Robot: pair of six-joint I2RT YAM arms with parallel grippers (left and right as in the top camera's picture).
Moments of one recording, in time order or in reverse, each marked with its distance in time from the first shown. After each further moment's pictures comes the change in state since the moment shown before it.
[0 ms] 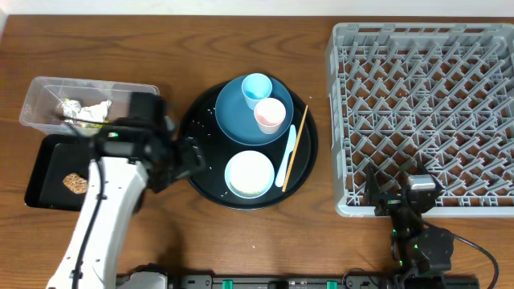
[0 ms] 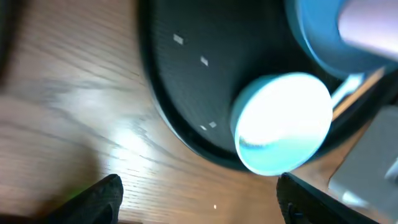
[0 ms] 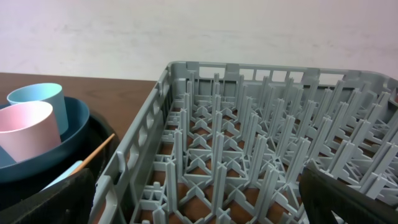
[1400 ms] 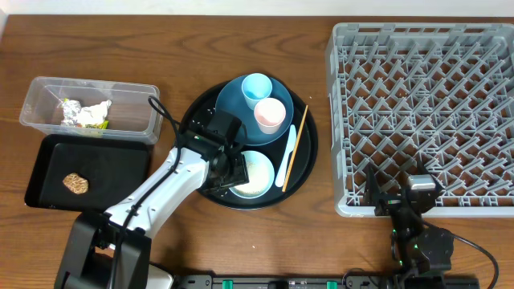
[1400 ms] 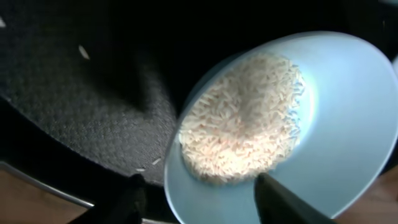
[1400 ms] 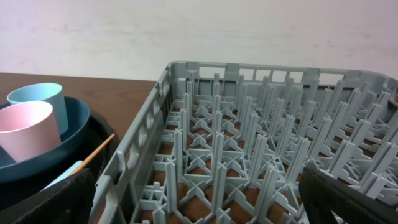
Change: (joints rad) left arm -0.306 0.240 -0.166 0.373 -0.066 -0.114; right arm 0.000 0.000 0.000 0.000 0.000 0.000
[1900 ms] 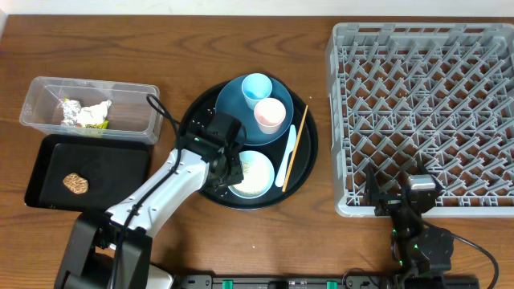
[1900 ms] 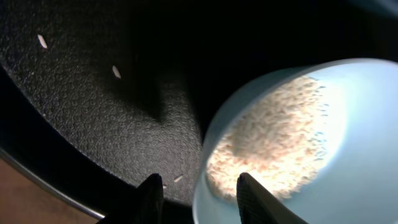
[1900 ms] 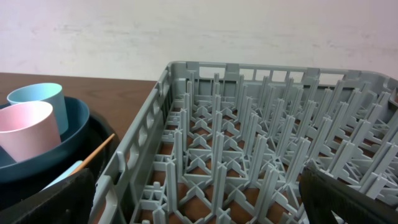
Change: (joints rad) left arm 0.000 0.000 -0.033 0.043 -0.080 0.001; right arm 0.000 0.000 0.000 0.000 0.000 0.000
